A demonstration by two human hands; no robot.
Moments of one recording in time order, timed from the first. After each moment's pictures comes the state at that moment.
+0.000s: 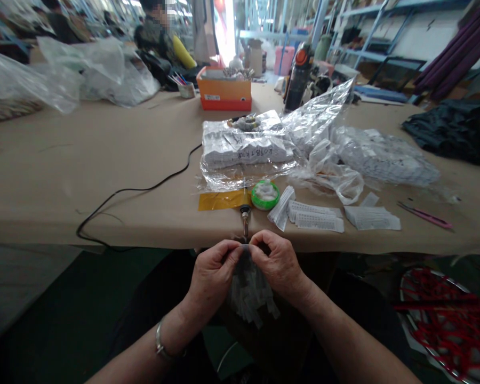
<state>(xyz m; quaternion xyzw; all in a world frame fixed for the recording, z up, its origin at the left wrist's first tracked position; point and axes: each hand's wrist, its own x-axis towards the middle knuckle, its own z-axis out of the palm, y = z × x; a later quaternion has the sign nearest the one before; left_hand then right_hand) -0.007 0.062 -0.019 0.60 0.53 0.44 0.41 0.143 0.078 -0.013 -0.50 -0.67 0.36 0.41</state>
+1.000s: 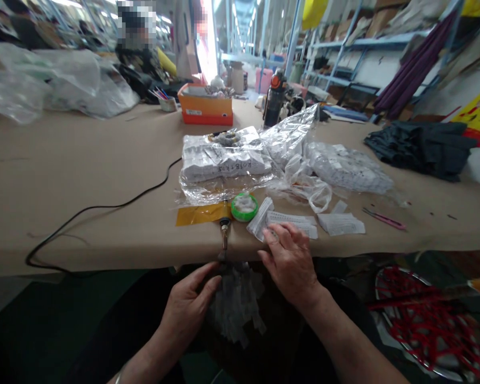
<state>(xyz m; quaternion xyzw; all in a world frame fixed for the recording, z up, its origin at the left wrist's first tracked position) -0.018 0.050 -0.040 0.58 0.56 0.42 0.43 0.204 0.076 -0.010 -0.51 -0.80 -0.10 0.29</state>
